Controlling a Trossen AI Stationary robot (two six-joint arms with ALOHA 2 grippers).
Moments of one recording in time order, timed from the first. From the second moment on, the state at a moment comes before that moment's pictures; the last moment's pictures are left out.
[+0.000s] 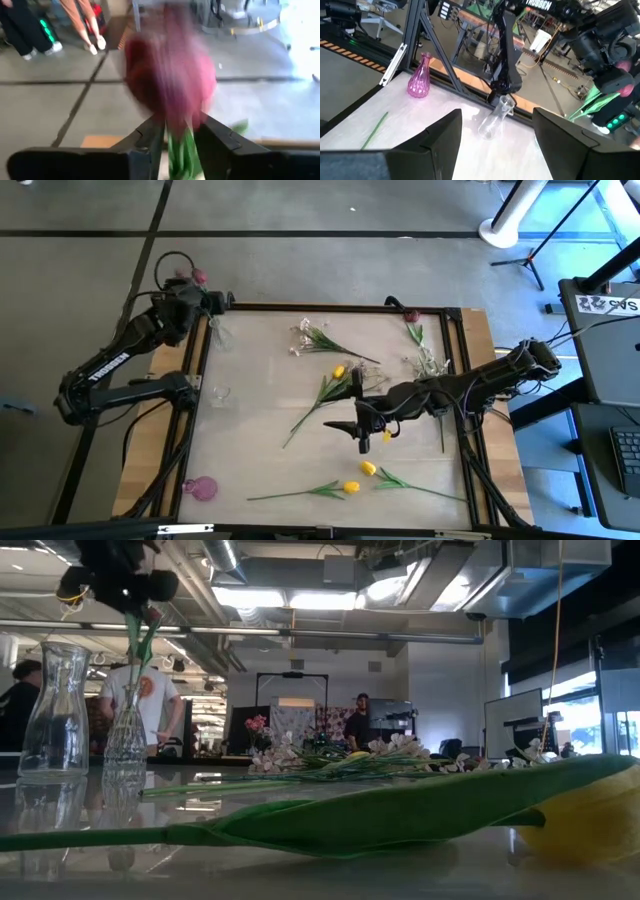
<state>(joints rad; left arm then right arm) 0.73 0.77 0.90 -0.73 -0.83 -0.43 0.35 1.45 1.21 0.05 0.28 -0.35</state>
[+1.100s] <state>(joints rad) 0.49 0.75 1.09 -1.15 -0.03 -0.47 0.14 1.45 1.21 -0.76 0.43 0.09</state>
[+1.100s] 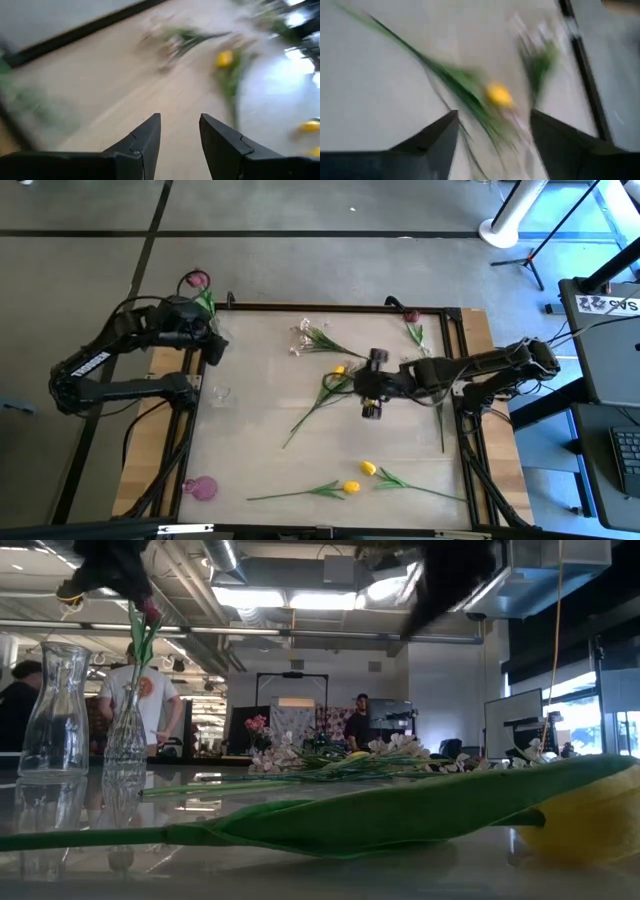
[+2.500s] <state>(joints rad) -0.16 0.70 0.70 -0.40 -0.13 -0.35 -0.98 1.85 1.21 -0.89 0.24 0.15</state>
